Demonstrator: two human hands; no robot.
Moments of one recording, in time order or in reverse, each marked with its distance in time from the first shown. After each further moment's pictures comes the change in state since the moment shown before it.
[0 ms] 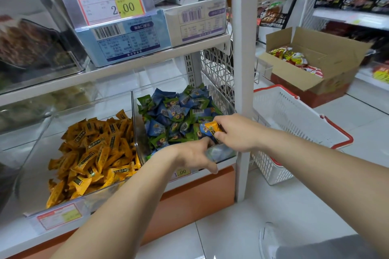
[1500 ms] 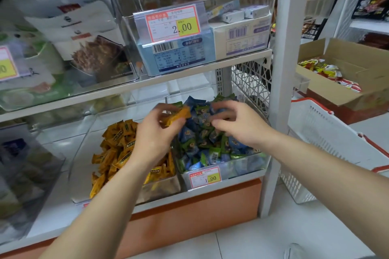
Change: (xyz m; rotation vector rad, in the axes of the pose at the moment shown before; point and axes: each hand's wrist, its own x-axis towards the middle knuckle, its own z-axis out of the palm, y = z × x) left_hand -0.102 -0.076 -0.045 -0.415 1.163 0.091; right_hand 0.032 -0.060 -0.009 0.778 0.201 -0.004
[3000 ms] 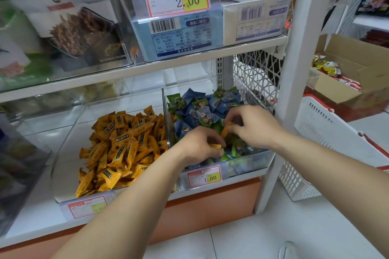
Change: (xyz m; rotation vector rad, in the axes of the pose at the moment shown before) left_hand 0.009 -0.009 0.088 0.106 -0.730 -0.093; right_hand 0.015 0.036 -0.013 -0.743 0.022 -0.051
